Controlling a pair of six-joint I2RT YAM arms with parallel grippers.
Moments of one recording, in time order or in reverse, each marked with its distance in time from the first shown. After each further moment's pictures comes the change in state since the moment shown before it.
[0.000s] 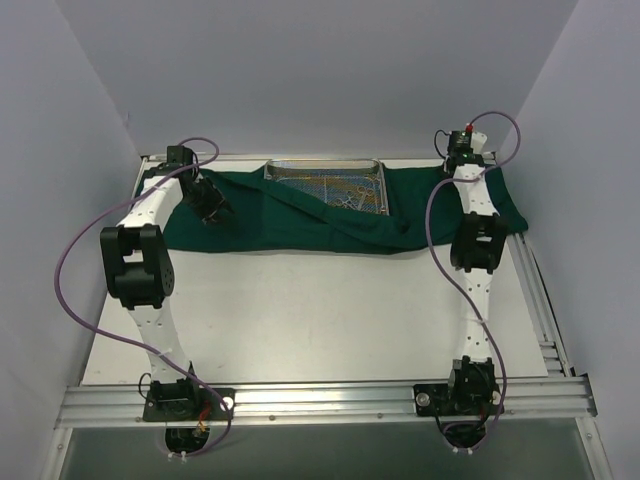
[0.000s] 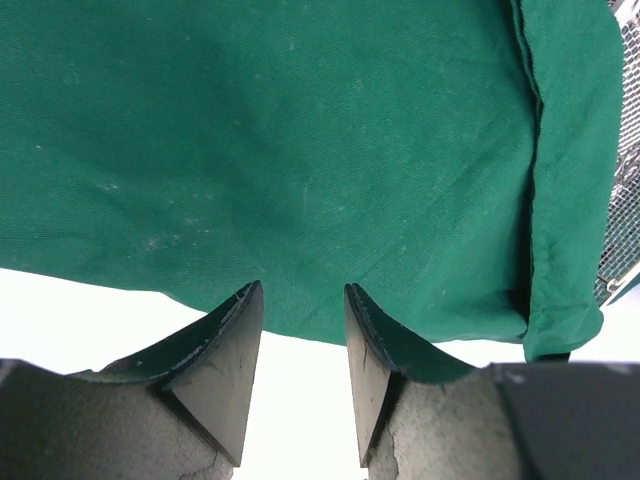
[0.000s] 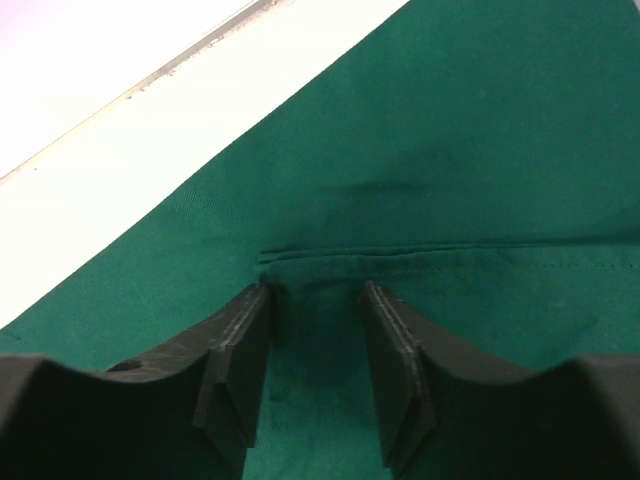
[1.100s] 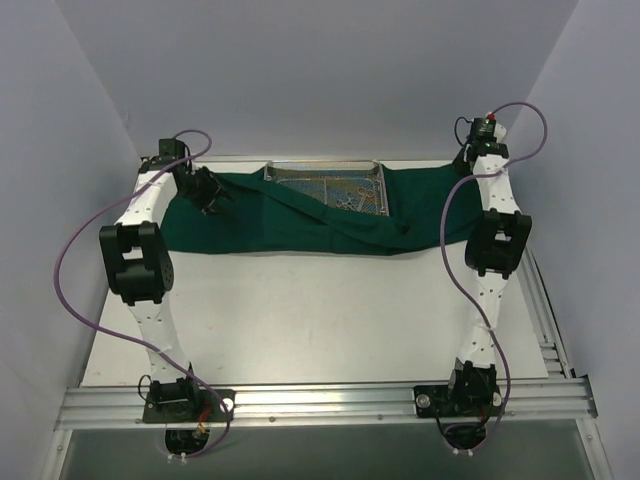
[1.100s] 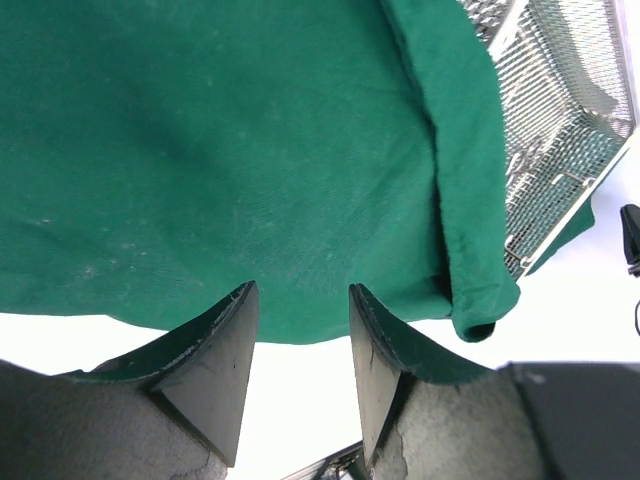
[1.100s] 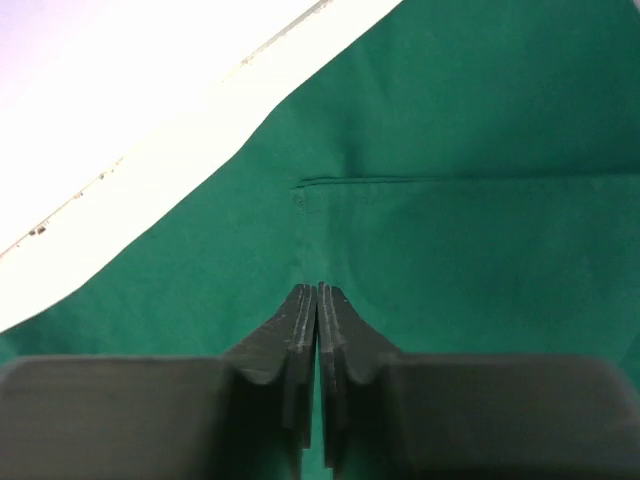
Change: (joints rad) left arm 0.036 0.067 0.118 -0.010 0.146 -0.045; right arm -0.053 -0.250 -0.189 -0.046 -0.205 0.083
